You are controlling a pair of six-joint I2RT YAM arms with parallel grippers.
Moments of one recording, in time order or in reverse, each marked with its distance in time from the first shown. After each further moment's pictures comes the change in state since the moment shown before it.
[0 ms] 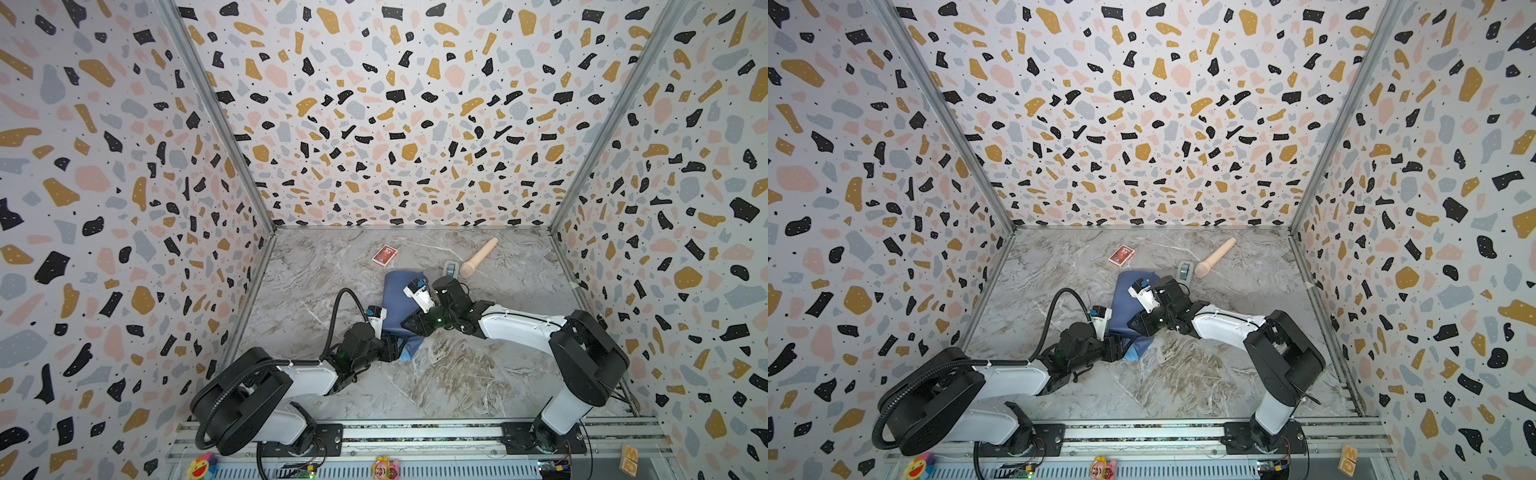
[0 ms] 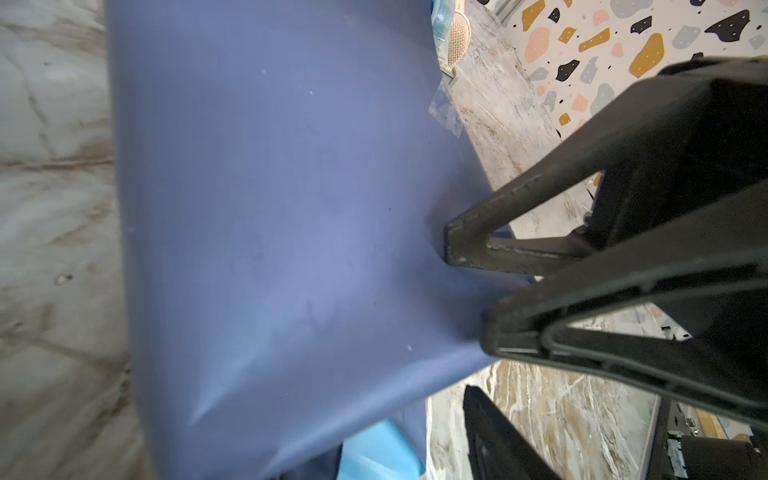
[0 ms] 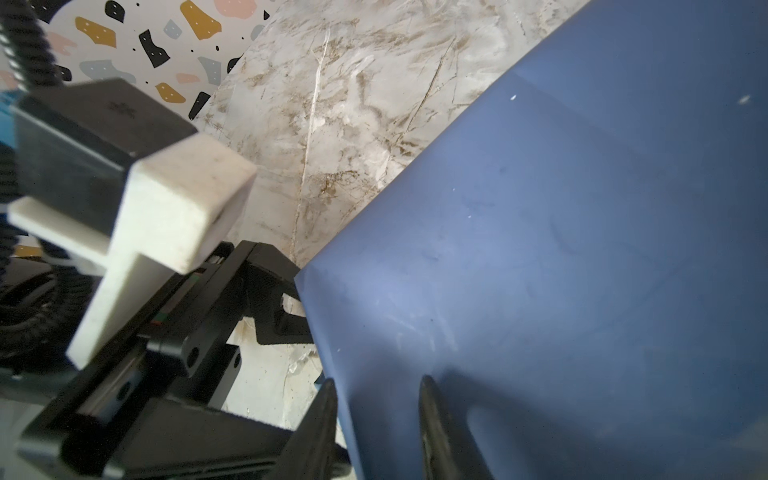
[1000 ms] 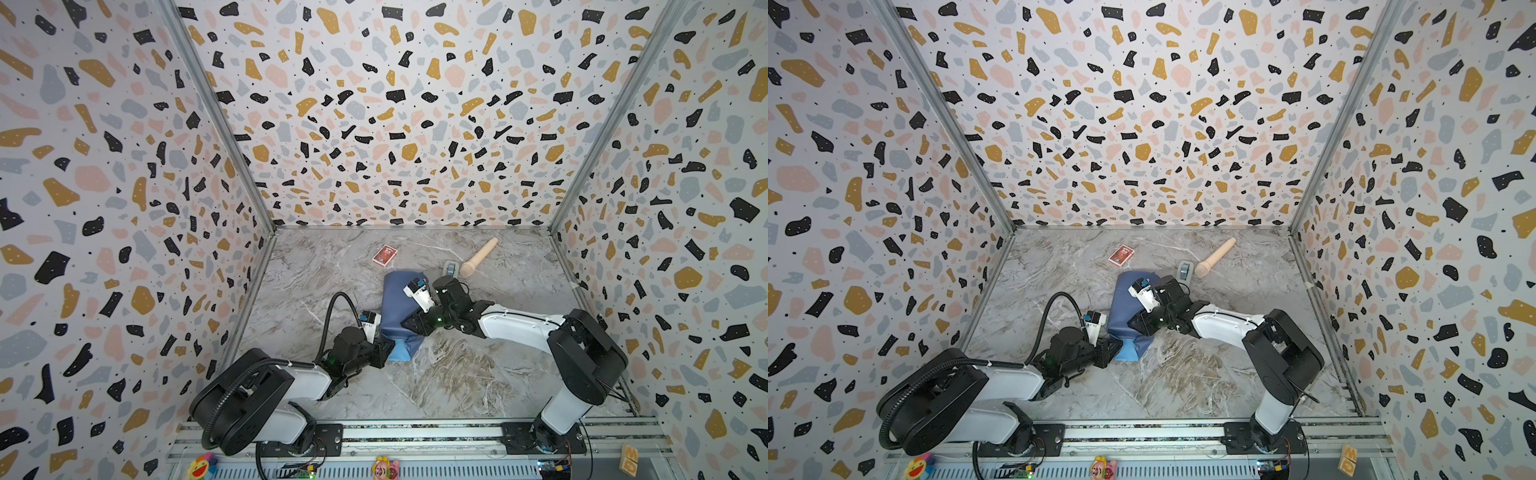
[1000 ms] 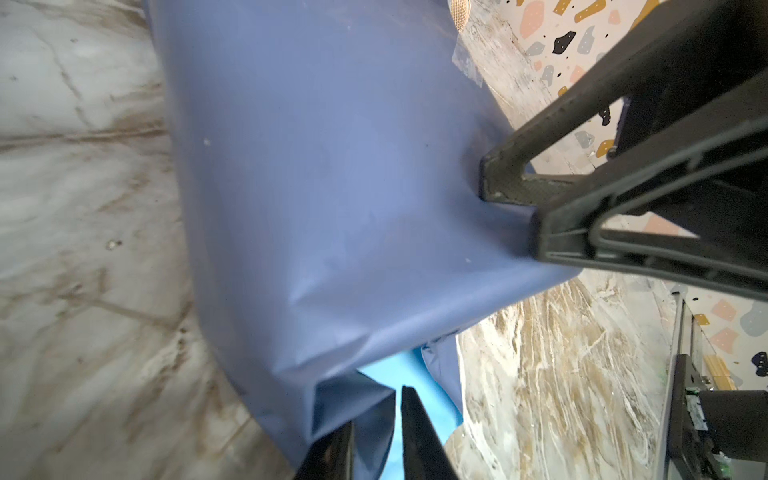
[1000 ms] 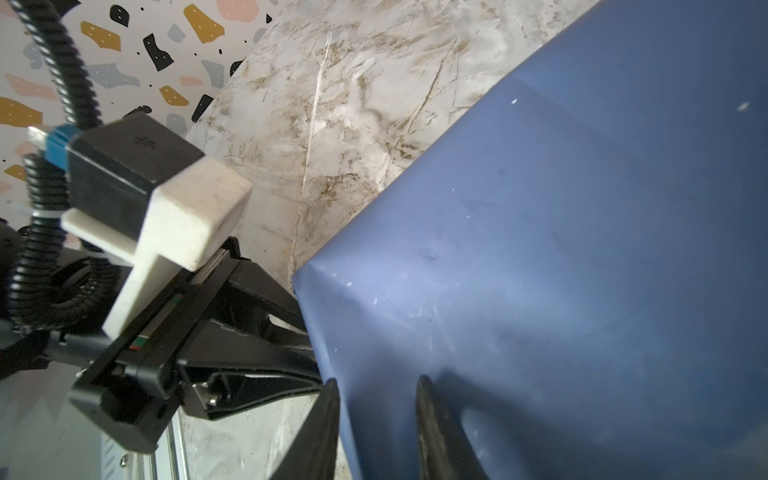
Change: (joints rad) left arm 0.089 -0.005 -0.093 0.079 0.106 0.100; right arm -0.003 0.010 0.000 0.015 -0.008 0.000
